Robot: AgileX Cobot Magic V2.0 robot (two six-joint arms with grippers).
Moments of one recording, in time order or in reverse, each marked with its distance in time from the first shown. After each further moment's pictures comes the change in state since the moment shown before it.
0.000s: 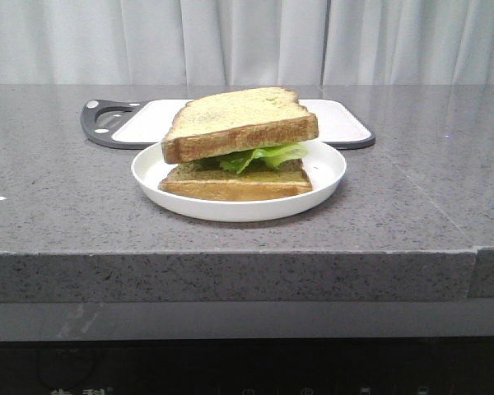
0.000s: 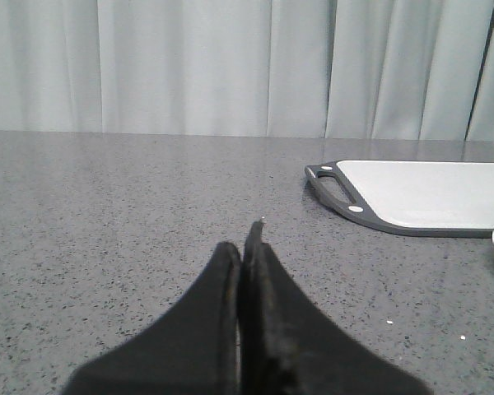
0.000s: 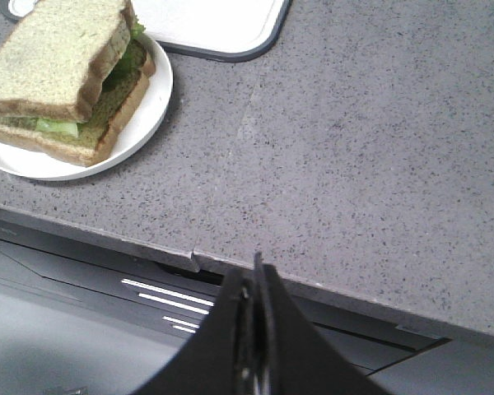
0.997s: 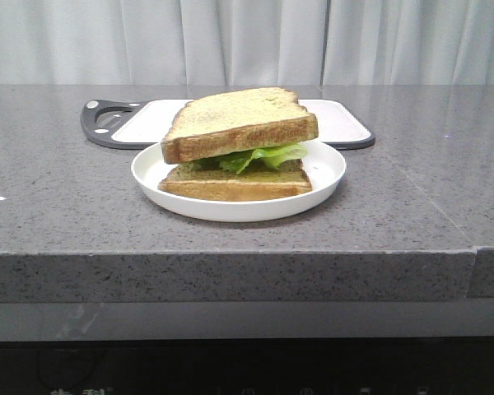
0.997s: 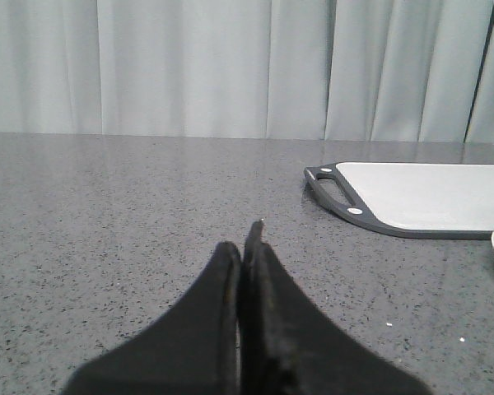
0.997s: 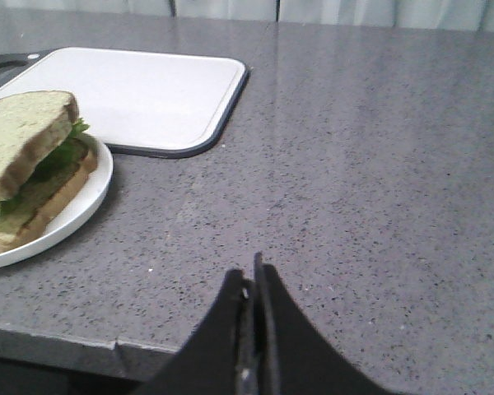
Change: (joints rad) left arm 0.000 0.000 0.000 0.000 -0.005 0.000; right arm -0.078 -0.364 0.496 -0.026 -0.530 -0.010
